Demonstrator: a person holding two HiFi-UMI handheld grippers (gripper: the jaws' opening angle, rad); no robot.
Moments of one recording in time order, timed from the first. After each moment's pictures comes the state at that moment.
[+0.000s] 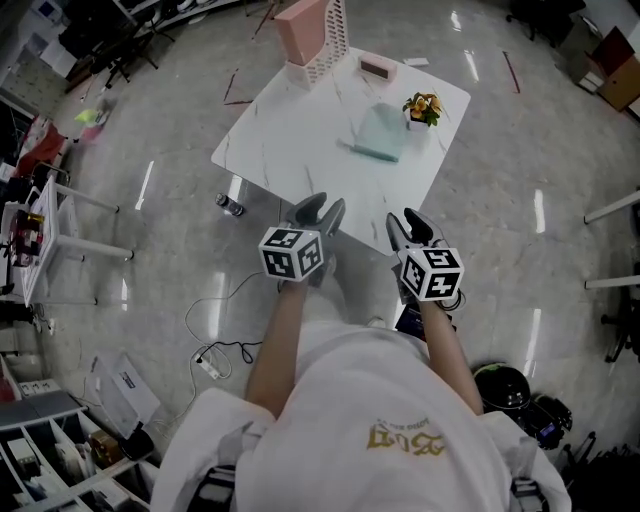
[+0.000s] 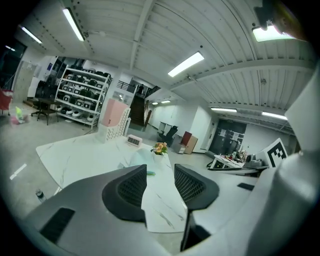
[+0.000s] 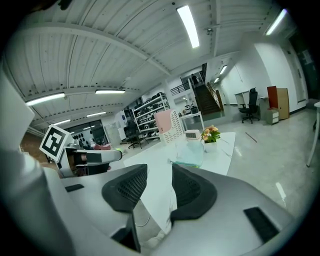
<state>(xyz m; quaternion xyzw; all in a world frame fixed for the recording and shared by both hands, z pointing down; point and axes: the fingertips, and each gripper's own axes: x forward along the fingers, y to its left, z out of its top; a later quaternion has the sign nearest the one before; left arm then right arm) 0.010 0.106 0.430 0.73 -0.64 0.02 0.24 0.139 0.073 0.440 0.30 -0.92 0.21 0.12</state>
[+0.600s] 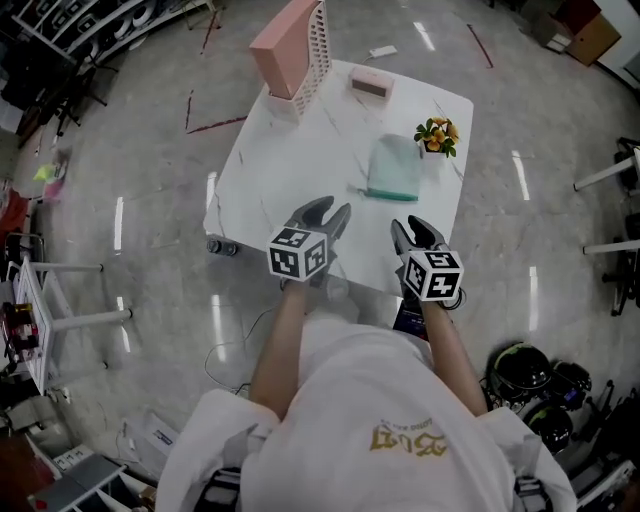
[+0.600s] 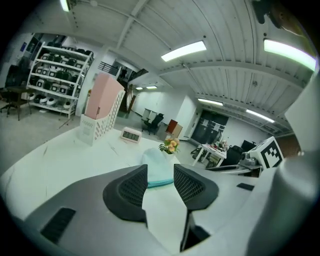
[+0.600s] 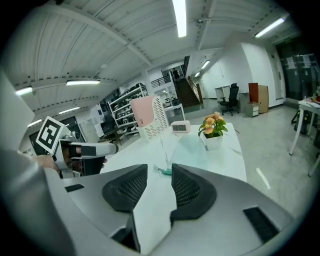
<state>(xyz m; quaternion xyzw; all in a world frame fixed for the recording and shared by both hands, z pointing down) -0.107 -0.030 0.475 0.80 -0.53 0.07 0.28 0.026 -0.034 0.492 0.40 -0.87 0.25 0.17</state>
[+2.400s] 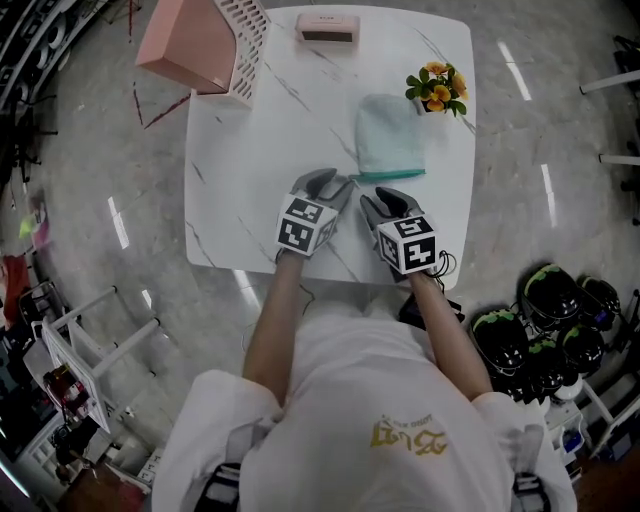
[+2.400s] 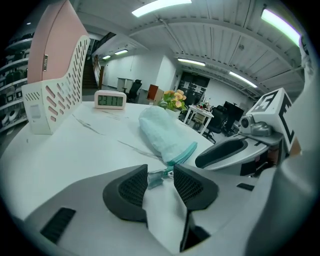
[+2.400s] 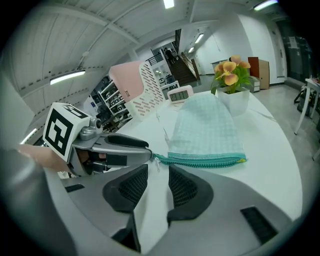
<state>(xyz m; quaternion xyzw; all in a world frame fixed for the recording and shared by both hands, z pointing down) -0.089 -0.117 0.614 0.84 -0.37 0.27 0.28 -0.043 -0.087 0.605 0.37 -0.83 0.34 0.24</state>
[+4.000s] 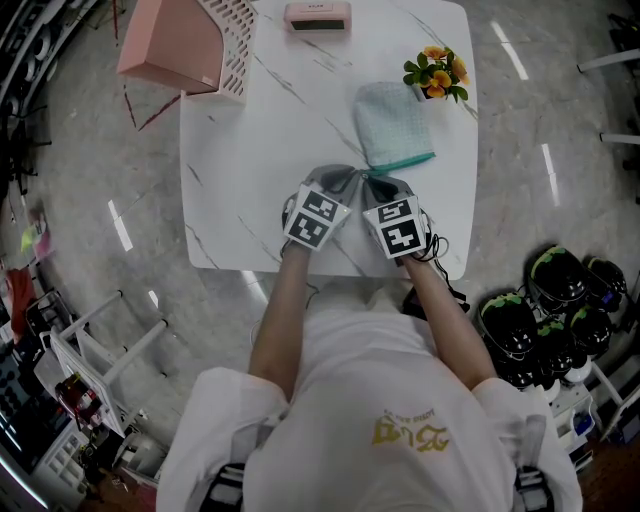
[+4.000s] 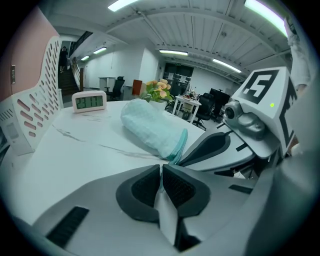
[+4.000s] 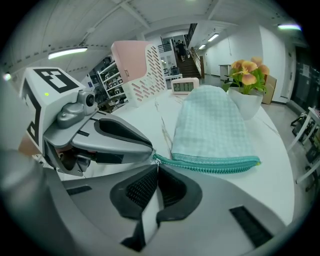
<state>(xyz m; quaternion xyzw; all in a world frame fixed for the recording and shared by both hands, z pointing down) -0.065 -0.114 0.628 0.87 -0.30 0.33 0.23 -0.053 -0.097 0.636 0.38 -0.81 0.29 0.33</state>
